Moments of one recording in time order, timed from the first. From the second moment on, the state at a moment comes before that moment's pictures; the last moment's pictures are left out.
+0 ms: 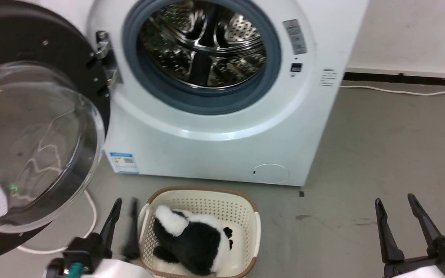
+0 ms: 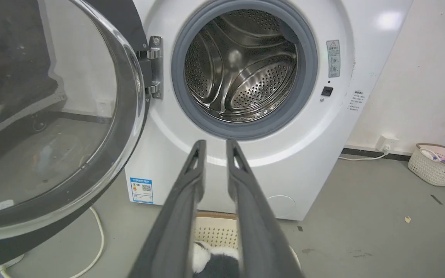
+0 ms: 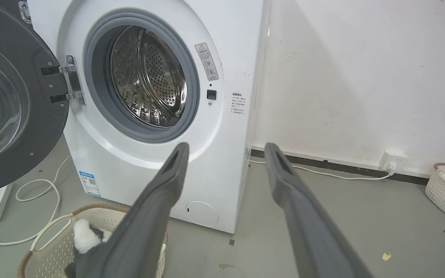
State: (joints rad) left arm 0.01 0.09 -0.04 0.12 -0.21 -0.06 -0.26; right arm 0.08 -0.05 -0.12 -0.02 0.01 0.13 -0.26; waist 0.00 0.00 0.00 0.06
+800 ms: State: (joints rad) left arm 0.06 0.05 -0.11 0.15 -0.13 -0.02 -0.26; right arm 0.11 -0.05 -0.11 0.03 0.03 0.13 -0.26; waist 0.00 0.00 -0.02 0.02
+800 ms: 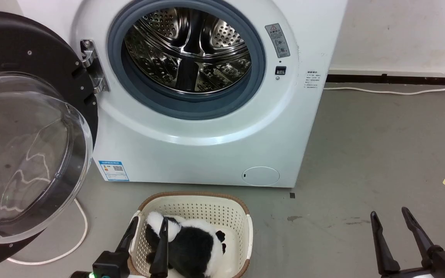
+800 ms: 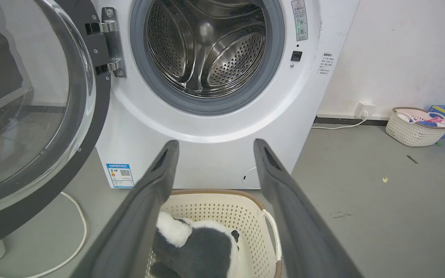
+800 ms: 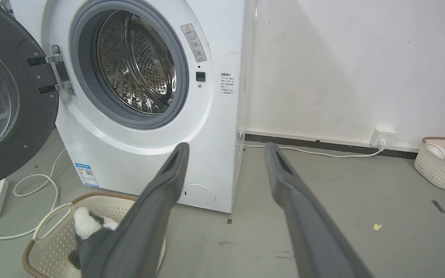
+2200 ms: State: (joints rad) left arm 0.06 0.05 -0.09 0.12 -0.11 -0.02 -0.19; right arm 0.10 -0.05 -0.08 0.03 0.02 0.13 -0.19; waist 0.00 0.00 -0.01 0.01
